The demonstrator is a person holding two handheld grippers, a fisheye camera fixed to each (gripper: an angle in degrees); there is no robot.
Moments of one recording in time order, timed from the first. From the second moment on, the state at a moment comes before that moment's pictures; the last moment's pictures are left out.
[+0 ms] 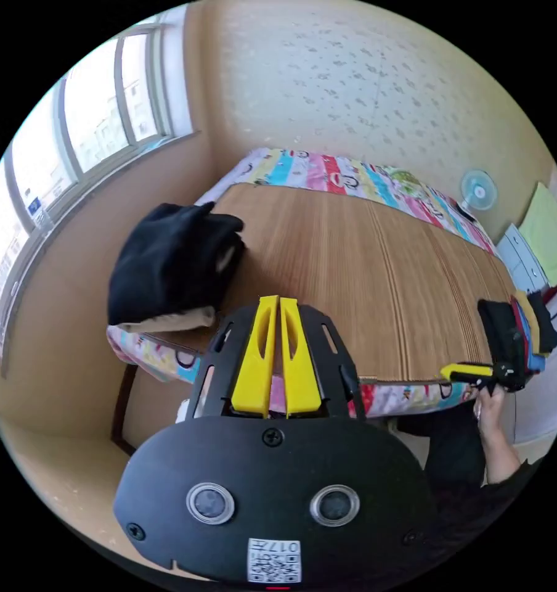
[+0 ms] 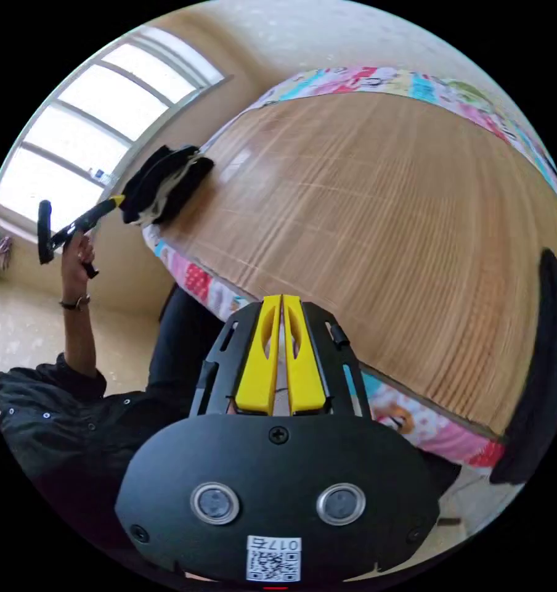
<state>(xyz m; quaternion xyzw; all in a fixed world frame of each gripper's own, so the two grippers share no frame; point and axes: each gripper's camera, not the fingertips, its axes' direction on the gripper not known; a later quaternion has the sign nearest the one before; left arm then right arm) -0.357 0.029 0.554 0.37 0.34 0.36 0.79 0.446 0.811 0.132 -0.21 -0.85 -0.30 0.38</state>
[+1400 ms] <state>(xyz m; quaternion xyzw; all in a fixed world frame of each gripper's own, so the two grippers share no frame) -0.123 0.159 0.673 0.27 0.21 0.54 0.77 0.605 0.734 0.163 -0.16 -0.87 -0.21 0.42</state>
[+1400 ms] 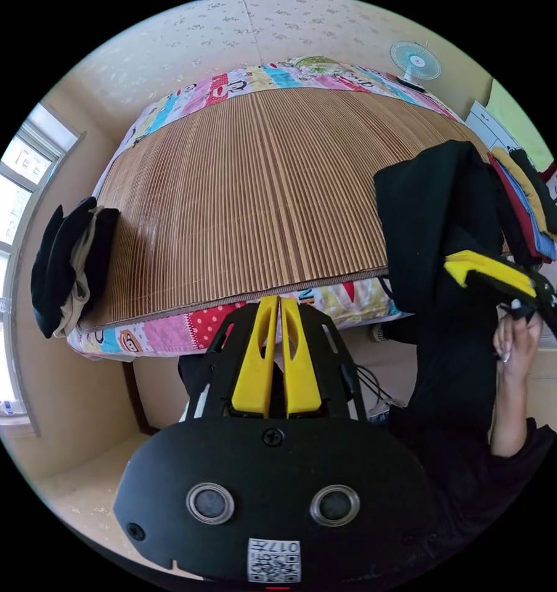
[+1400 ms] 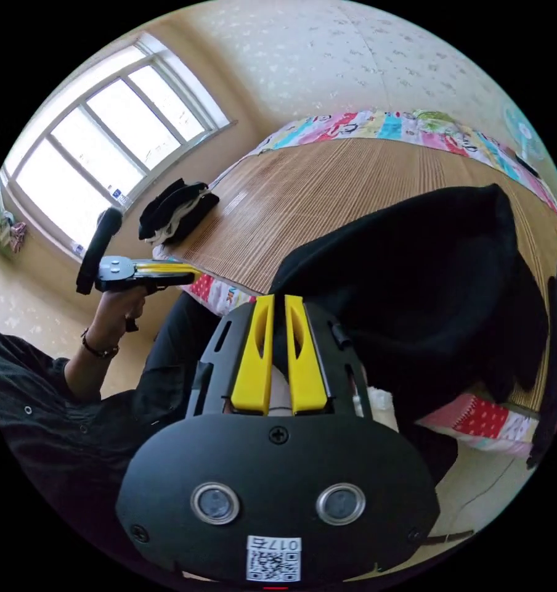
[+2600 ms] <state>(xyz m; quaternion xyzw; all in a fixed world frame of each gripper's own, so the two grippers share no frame) -0.023 0.210 0.651 0.30 0.34 0.68 0.58 0.635 0.685 0.302 -0.30 -0.87 -0.19 0.34</state>
